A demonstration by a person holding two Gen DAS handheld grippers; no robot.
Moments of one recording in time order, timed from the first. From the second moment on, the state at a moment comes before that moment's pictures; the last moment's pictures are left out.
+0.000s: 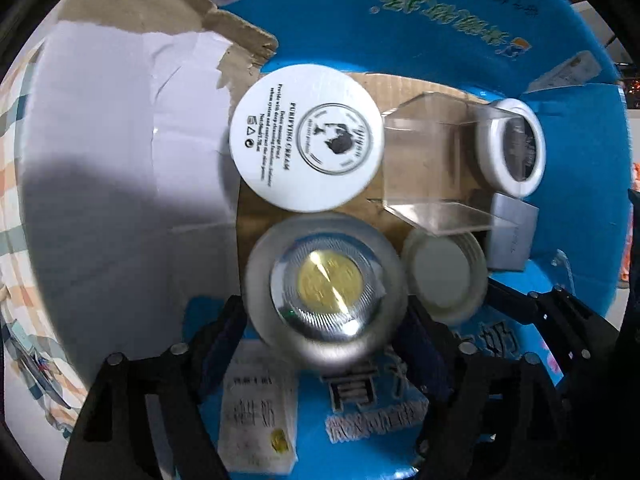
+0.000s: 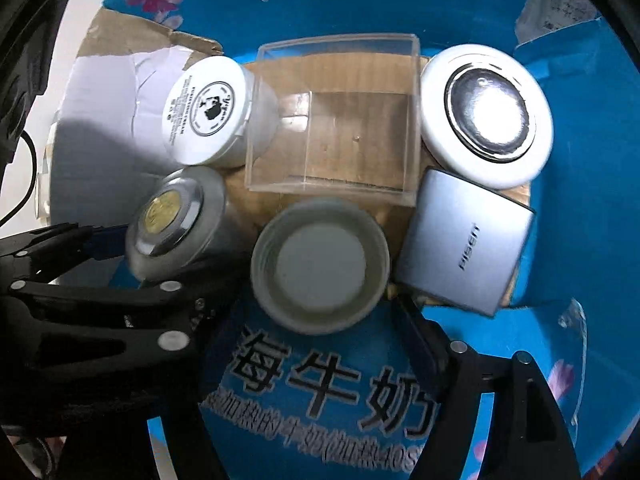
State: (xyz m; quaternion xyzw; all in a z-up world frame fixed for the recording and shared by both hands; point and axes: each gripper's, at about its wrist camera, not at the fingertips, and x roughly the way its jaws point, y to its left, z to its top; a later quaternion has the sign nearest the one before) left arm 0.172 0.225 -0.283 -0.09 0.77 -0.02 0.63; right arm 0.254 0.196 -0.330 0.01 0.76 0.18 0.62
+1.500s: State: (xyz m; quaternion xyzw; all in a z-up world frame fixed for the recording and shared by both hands) left arm 0.080 0.159 -0.054 -0.06 0.57 0.04 0.82; right arm 0.171 0.045 -0.072 0.03 0.60 0.16 0.78
